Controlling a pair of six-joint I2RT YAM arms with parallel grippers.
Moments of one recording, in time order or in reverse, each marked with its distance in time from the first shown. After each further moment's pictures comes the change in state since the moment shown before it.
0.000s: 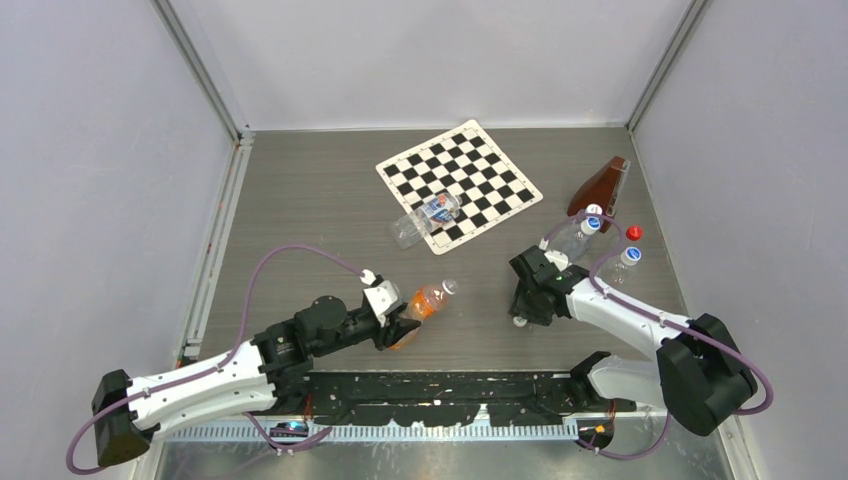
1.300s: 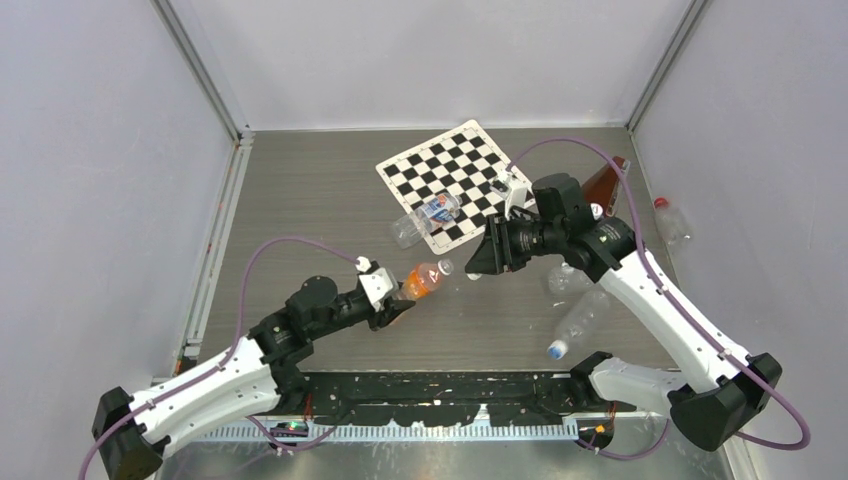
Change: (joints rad) left arm 0.179 0.022 0.049 0.007 0.157 0.176; right arm -0.021 -0.080 0.586 -0.149 -0.722 -0.528
